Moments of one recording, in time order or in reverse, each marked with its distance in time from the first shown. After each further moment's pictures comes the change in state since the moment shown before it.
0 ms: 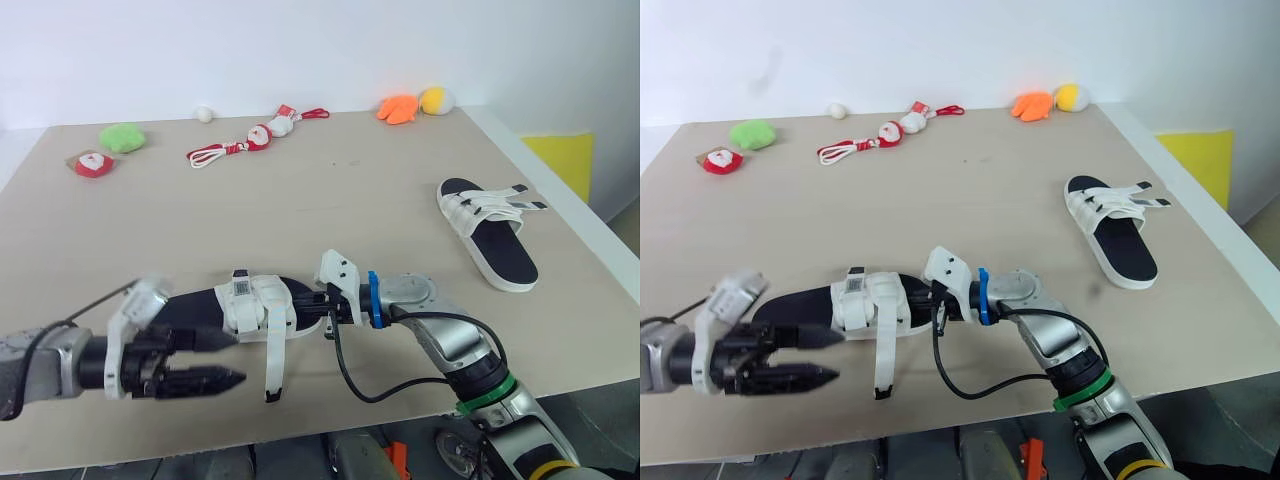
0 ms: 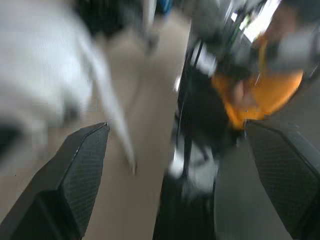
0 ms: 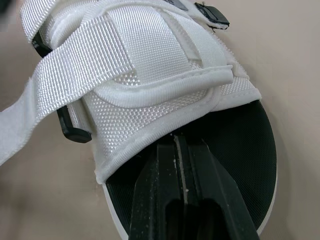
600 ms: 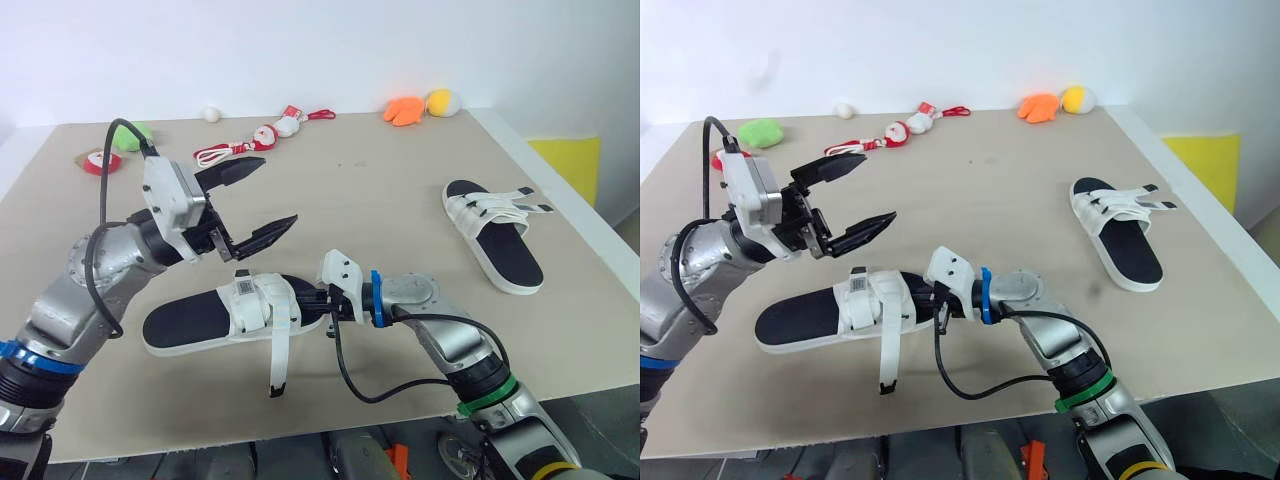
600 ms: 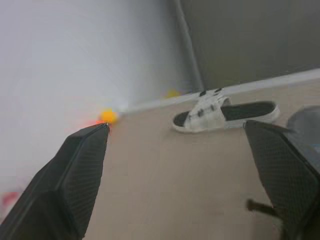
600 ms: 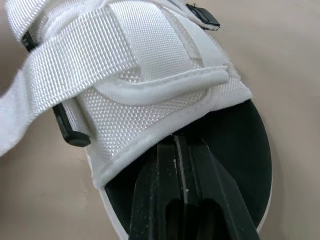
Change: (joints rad) left arm -0.556 -0.204 -0.289 0.198 0.291 -0.717 0.326; right arm 0.011 -0.001 -0.001 0.004 -0.025 -0.042 -0.004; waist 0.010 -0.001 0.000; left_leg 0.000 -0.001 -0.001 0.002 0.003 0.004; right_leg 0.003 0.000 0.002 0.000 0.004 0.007
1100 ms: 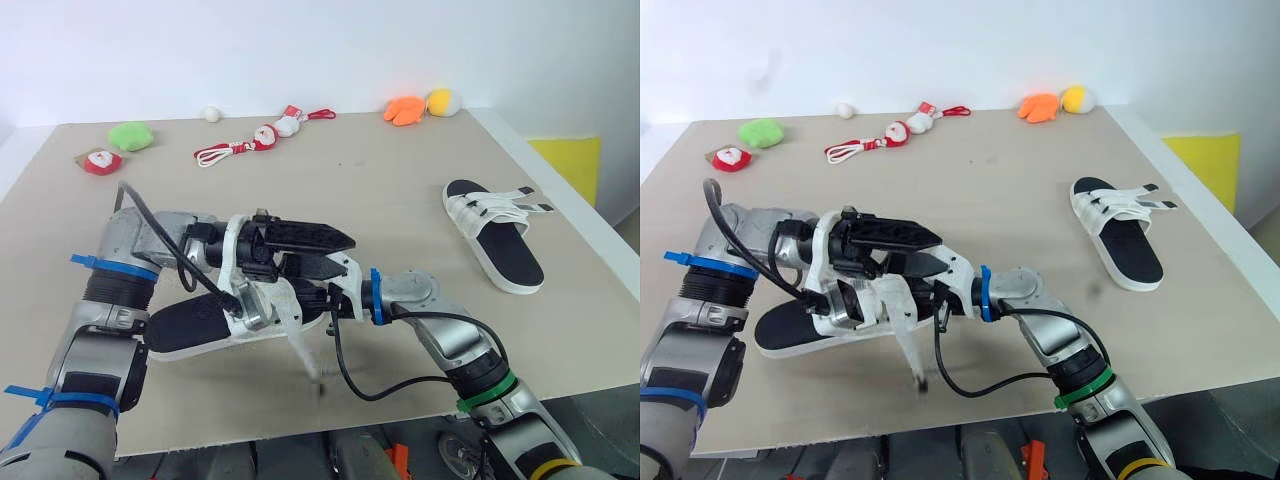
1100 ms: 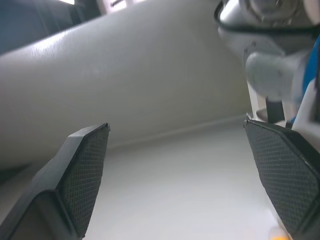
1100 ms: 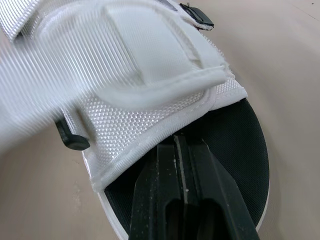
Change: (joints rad) left arm -0.518 -0.396 -0.028 0.736 1.783 -1.689 0.462; right arm -0.018 -0.009 0.004 0.030 -0.017 -0.047 0.000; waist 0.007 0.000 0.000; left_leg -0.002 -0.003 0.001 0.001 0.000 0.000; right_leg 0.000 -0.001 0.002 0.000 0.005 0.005
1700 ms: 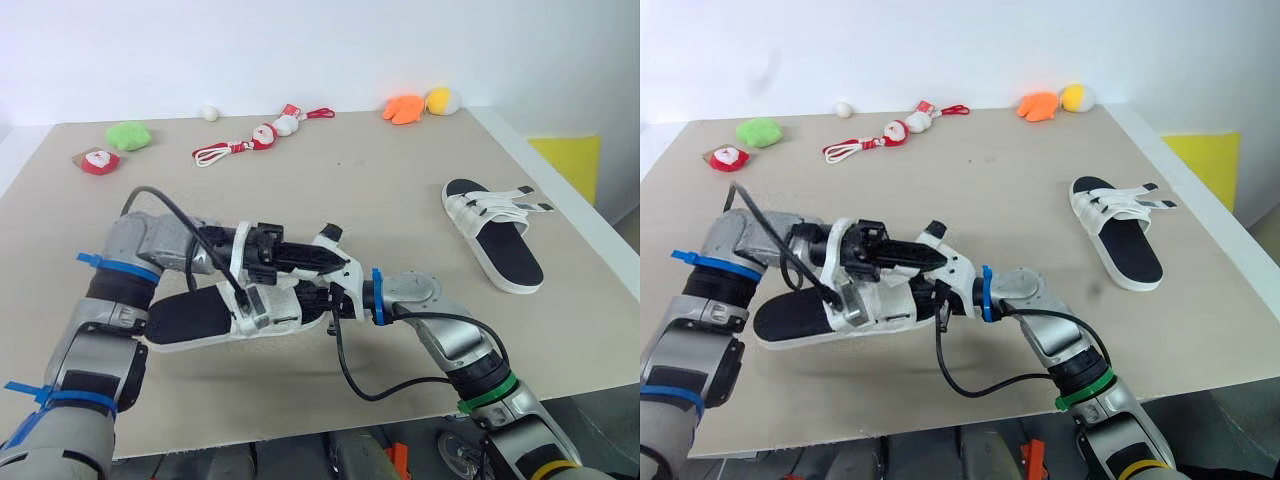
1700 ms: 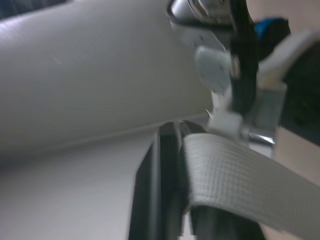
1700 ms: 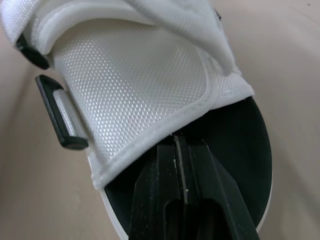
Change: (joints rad) left arm -0.017 -0.008 -0.028 0.065 0.043 -0.050 -0.068; right arm 0.007 -0.001 -0.002 -0.006 0.009 -0.001 -0.003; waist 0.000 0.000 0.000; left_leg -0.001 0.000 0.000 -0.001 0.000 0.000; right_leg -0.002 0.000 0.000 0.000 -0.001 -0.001
